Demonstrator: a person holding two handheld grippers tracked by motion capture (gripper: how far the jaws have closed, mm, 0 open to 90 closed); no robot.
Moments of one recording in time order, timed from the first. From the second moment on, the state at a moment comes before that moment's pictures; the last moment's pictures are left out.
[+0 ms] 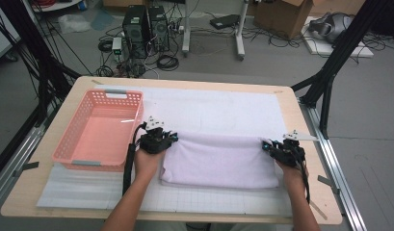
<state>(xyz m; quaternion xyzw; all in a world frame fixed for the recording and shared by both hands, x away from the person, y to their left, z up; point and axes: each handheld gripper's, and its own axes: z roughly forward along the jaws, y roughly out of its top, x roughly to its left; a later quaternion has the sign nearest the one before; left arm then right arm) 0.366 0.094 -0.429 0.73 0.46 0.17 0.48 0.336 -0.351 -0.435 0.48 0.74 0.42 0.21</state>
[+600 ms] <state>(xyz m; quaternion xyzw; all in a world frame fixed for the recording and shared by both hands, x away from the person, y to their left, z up) 0.369 0.101 -0.430 0.72 0.46 0.15 0.49 0.348 -0.351 -0.437 0.50 0.73 0.42 0.21</state>
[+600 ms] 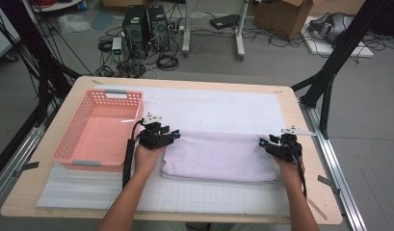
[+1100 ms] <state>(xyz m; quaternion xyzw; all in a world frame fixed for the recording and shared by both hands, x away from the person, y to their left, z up) 0.330 0.096 -0.426 0.76 0.39 0.12 0.51 0.291 -0.354 -0.431 0.46 0.75 0.43 0.19</state>
